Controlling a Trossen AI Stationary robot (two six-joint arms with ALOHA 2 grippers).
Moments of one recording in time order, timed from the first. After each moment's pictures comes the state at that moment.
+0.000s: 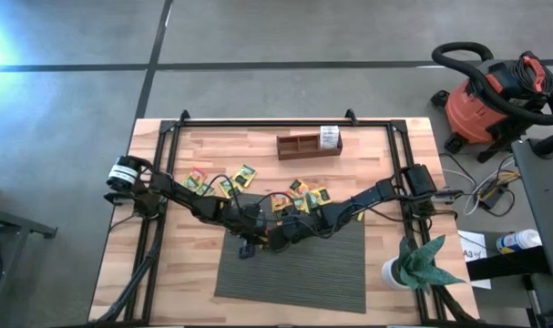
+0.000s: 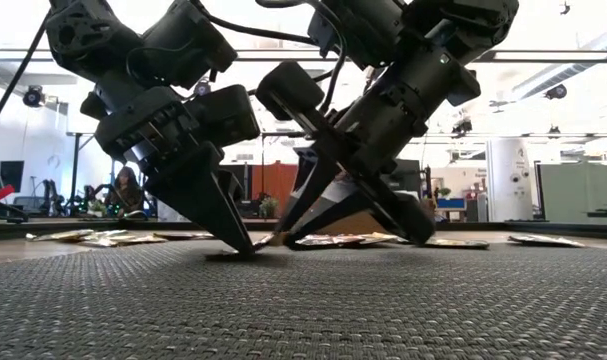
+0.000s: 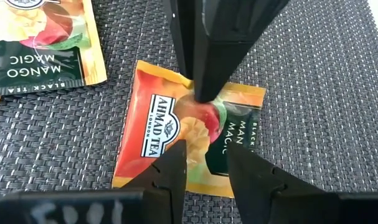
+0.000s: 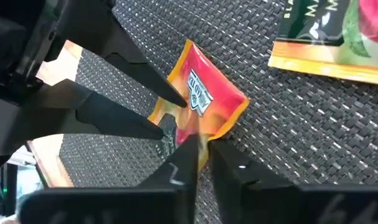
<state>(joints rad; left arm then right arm) -0.20 1.72 0.71 0.27 0.11 -0.29 0.22 2.01 1.11 0.08 0.06 1.40</state>
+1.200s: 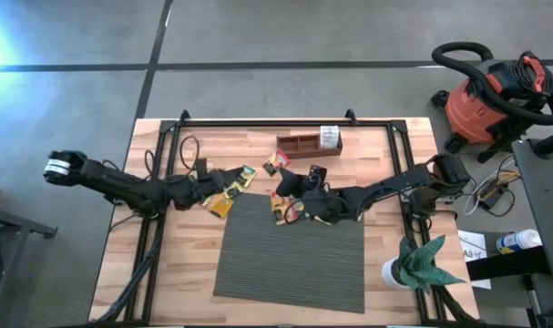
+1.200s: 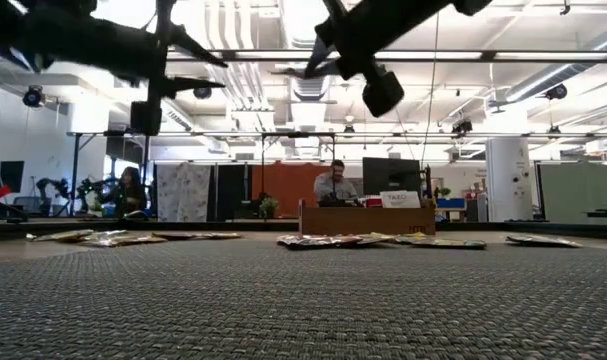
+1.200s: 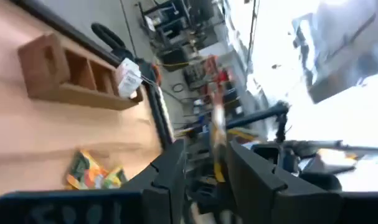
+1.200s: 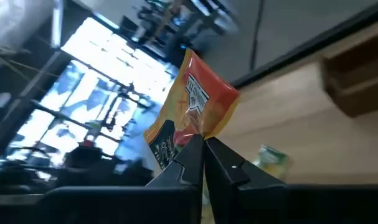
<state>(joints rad) -0.13 1.01 0.34 0.71 -0.66 -1.24 0.19 1.72 1.08 0.32 1.01 1.28</state>
